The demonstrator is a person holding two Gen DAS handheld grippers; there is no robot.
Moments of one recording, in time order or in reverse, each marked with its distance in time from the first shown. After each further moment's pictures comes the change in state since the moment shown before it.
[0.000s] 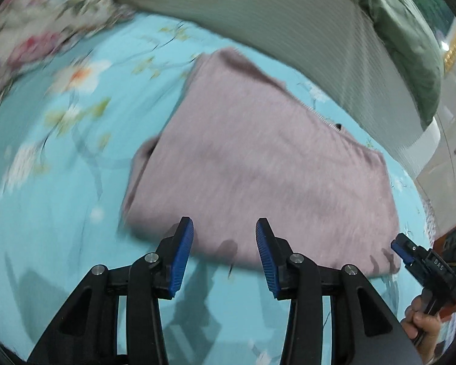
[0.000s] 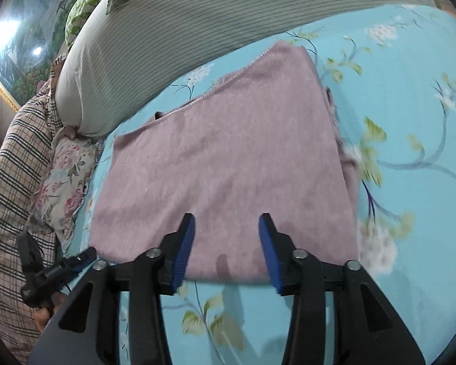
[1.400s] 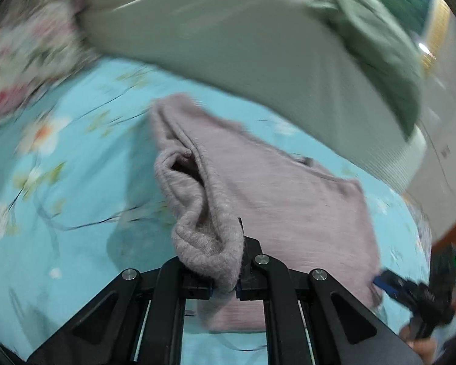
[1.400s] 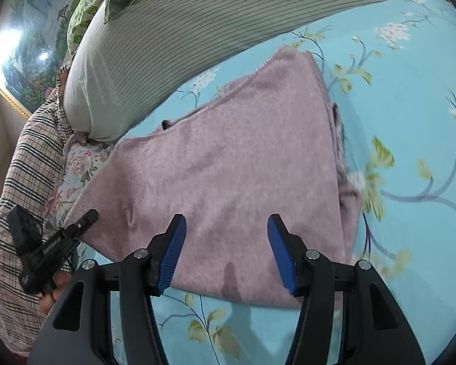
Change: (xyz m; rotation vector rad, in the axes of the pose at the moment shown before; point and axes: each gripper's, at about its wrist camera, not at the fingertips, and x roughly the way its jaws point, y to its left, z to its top) left arm 0.004 -0.078 0.040 0.129 -0.172 -0.067; right arm 0.012 -0.009 0.039 0.015 0.045 0.103
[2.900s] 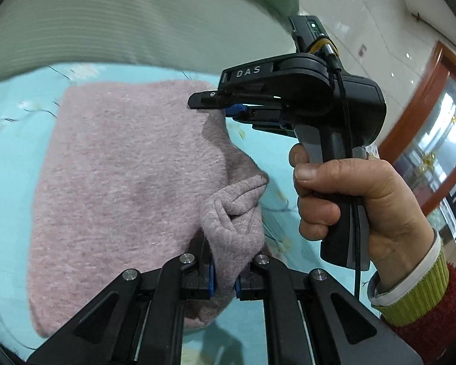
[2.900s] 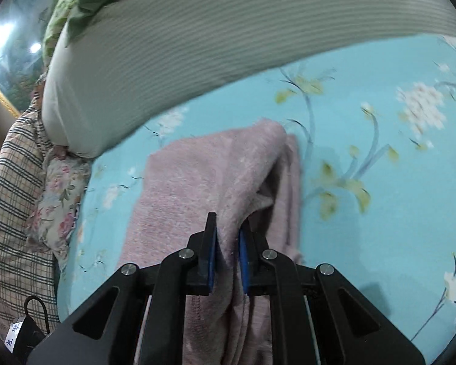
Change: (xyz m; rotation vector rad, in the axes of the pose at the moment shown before) left arm 0.073 -0.219 -0.086 0.346 0.239 -0.330; right arm 0.030 -0.051 0.102 -0.049 0.017 -0.072
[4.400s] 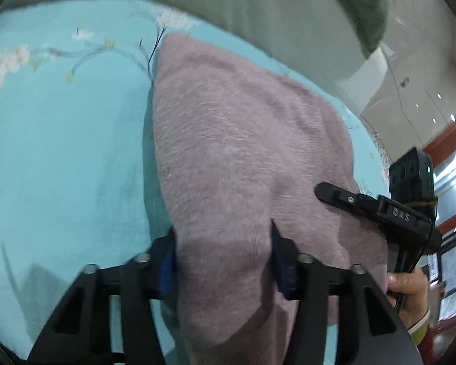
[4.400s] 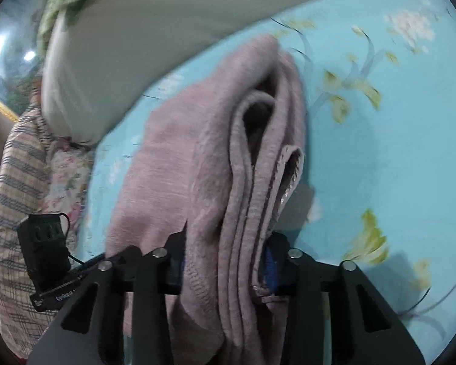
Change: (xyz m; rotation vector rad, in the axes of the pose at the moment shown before) left arm 0.009 0.161 0.035 -0.223 0.086 -0.007; right arm 0.011 0.018 -0.059 0.050 0.046 0.085
